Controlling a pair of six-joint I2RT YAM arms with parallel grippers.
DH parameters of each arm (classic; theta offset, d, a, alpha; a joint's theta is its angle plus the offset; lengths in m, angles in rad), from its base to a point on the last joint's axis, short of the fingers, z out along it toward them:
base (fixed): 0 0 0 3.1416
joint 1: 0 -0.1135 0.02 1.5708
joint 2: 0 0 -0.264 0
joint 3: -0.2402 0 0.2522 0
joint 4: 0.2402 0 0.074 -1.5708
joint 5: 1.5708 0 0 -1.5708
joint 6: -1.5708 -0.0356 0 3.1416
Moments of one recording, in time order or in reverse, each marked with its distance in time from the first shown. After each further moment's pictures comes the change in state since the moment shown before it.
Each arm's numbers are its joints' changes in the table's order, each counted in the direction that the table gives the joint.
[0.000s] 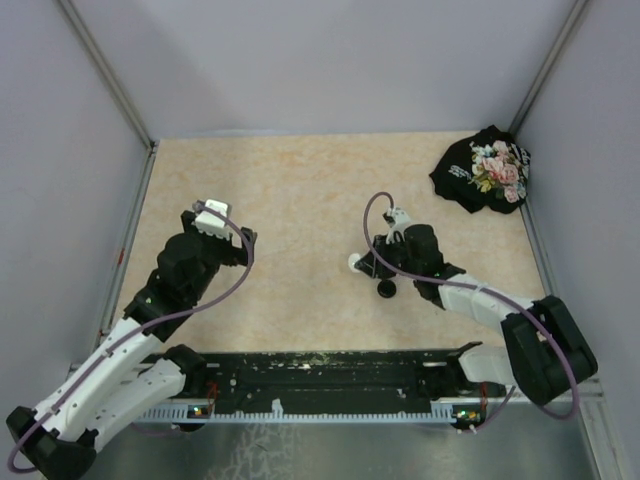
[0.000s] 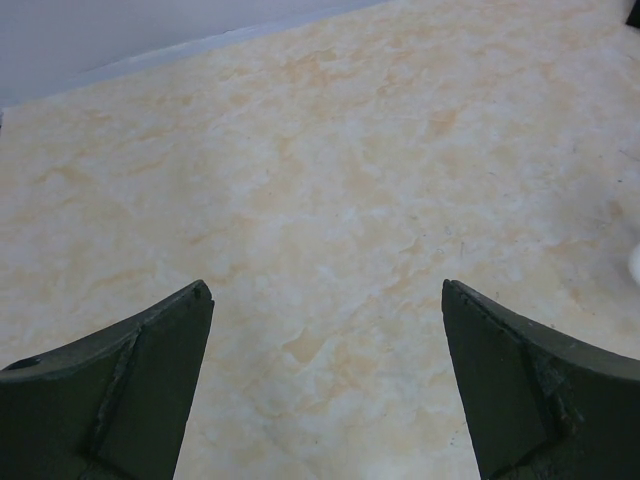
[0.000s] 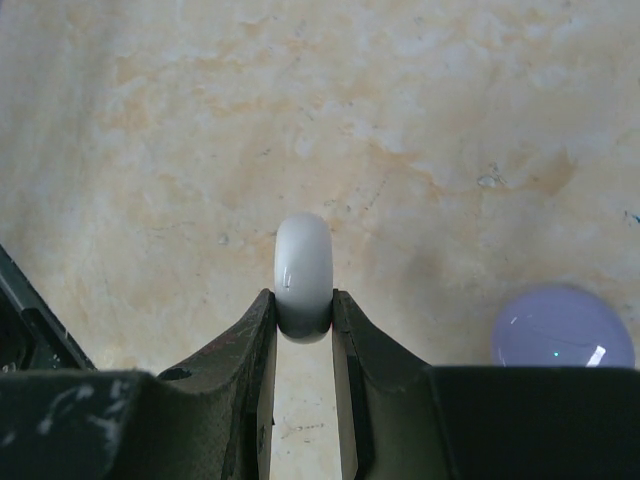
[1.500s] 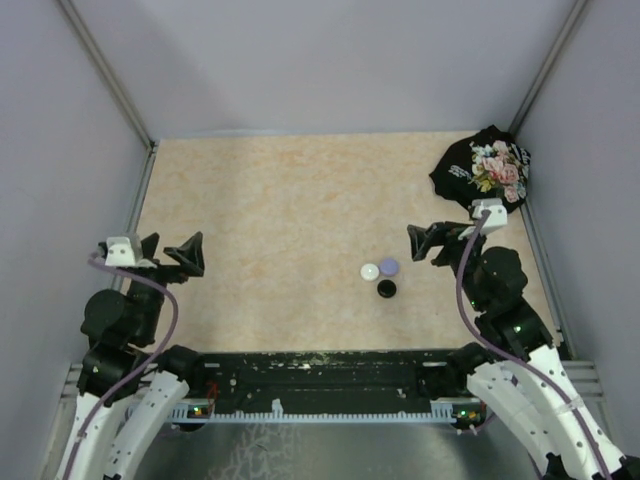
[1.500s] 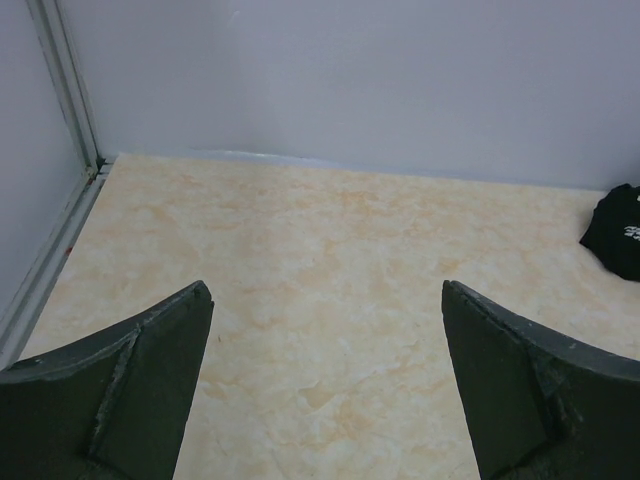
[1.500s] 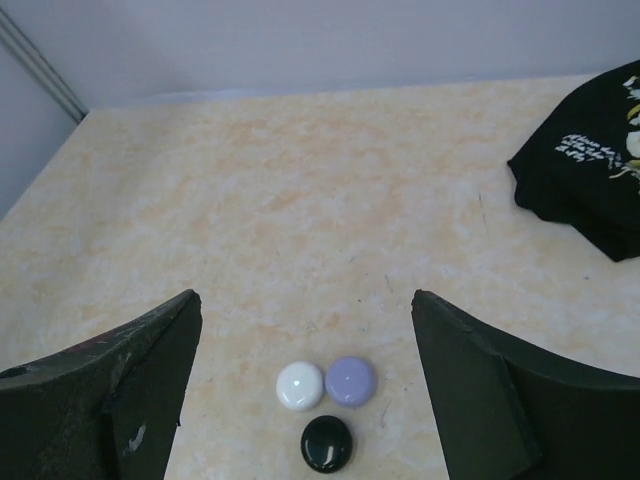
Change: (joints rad) left arm -0.230 -0.426 -0.011 0.132 0.023 0.144; right arm 0.021 -0.697 -0.228 0.542 0.515 0.135
